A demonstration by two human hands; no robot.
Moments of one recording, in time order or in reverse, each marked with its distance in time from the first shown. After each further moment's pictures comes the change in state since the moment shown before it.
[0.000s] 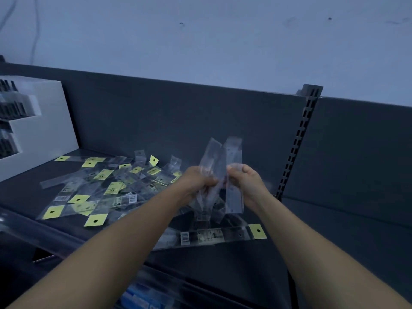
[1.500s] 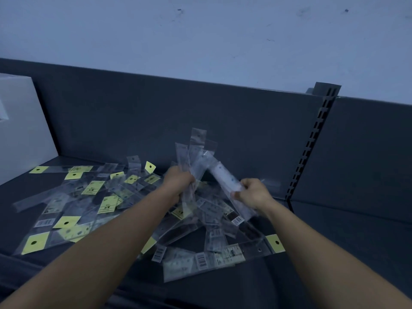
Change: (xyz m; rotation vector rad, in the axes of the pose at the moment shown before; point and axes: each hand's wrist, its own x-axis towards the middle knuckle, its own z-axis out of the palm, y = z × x) left_hand 0.065 -0.017 -0.061 0.033 0.221 -0.103; right_hand 0.029 0.014 0.004 -0.931 0.116 0.080
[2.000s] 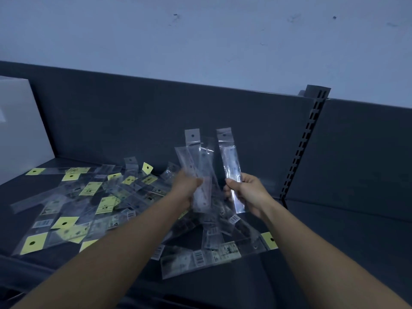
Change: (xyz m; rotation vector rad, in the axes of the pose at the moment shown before) left_hand -0.019 -0.005 0.029 -0.239 -0.052 0.067; right_hand -0.021 -0.013 0.000 0.797 -0.100 -0.001
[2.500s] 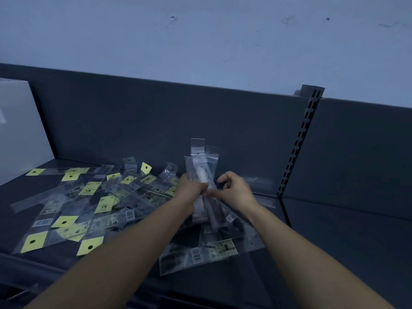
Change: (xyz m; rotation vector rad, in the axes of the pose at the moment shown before) left_hand -0.008 -0.010 0.012 -0.005 0.015 -0.053; right_hand 0.001 0.014 0.014 -0.542 0.107 -0.189
